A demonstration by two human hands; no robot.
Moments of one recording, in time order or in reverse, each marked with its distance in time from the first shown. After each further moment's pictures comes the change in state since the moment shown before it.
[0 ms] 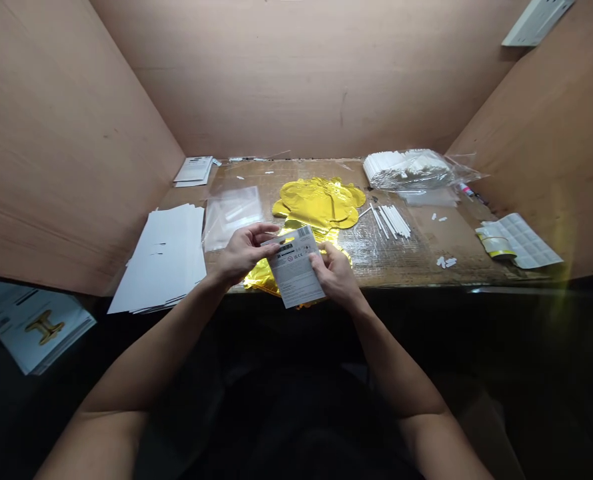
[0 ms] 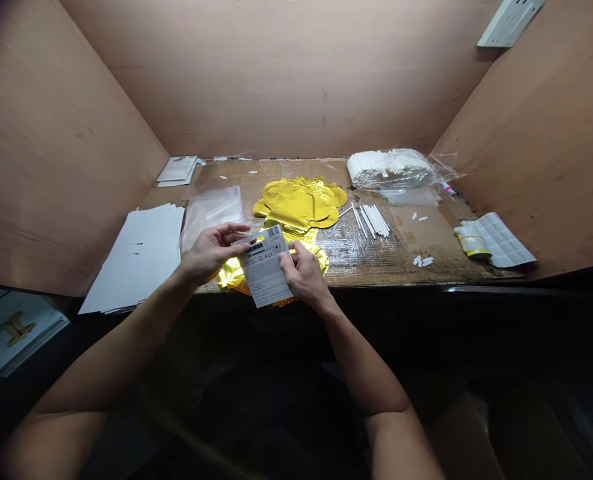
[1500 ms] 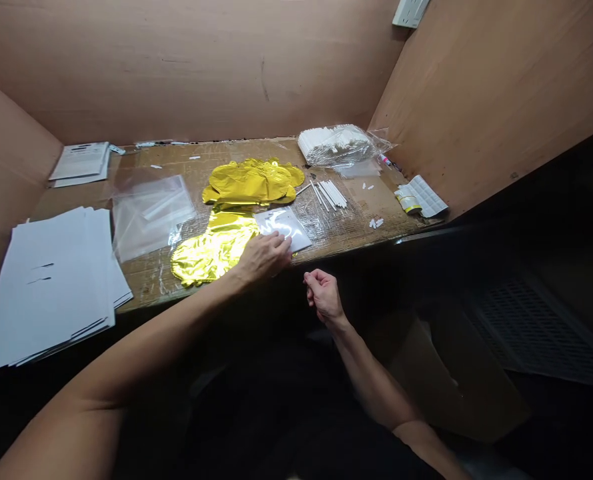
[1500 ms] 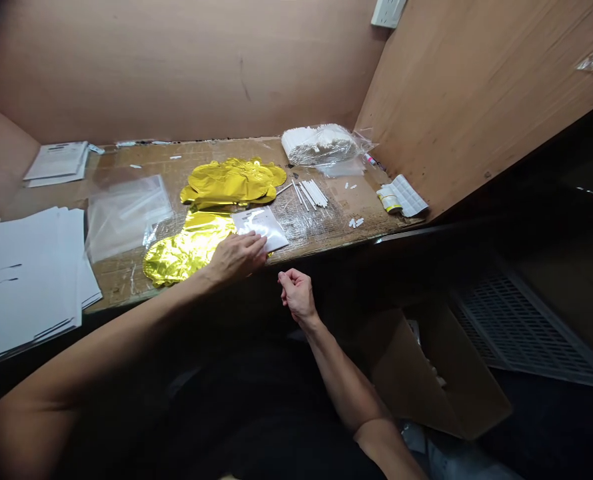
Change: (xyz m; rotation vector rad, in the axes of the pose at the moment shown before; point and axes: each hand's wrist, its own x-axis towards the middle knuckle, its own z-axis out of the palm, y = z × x) left_hand 0.027 -0.076 0.119 1.506 -0.379 0.798; right_hand -0.110 0.090 -0.023 0.366 0.525 0.290
